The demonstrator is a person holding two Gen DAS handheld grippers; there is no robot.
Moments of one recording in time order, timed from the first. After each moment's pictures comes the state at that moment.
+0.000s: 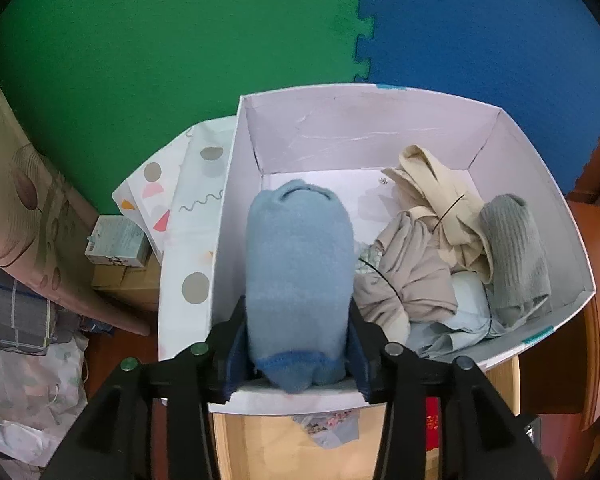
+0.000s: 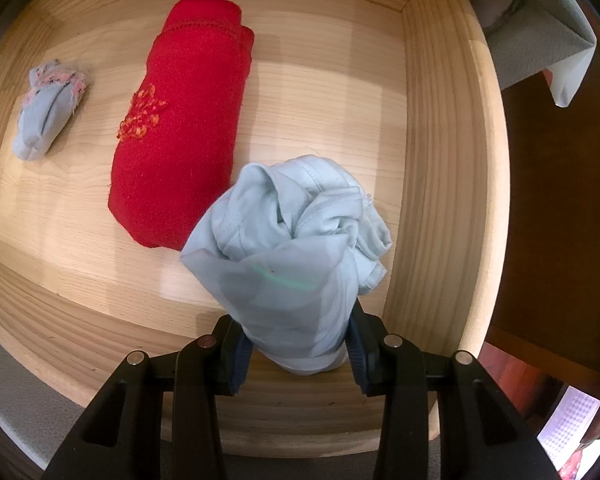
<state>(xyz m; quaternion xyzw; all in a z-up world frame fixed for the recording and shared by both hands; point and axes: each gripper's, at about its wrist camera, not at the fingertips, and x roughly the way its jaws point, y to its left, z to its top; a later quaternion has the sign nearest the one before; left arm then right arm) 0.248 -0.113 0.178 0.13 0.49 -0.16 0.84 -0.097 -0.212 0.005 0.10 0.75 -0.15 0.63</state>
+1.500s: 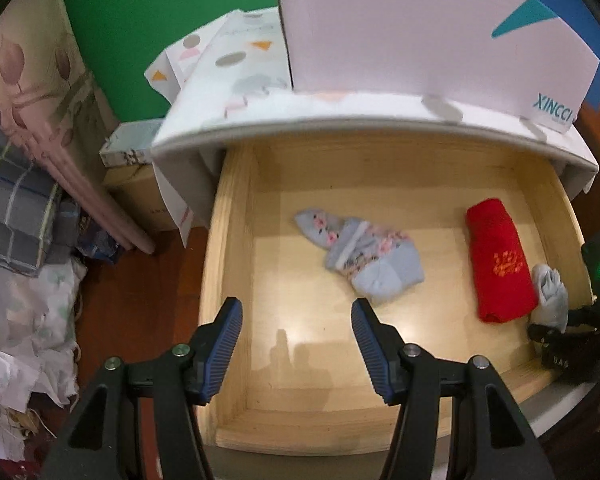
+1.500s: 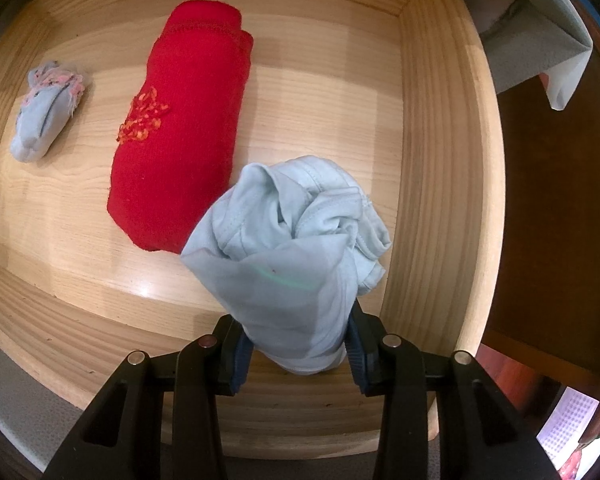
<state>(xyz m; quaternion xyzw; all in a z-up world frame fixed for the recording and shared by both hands) 0.093 -0.014 0.038 0.13 0.52 -0.13 0.84 -0.088 -0.207 0.017 0.10 0.75 -0.16 0.64</state>
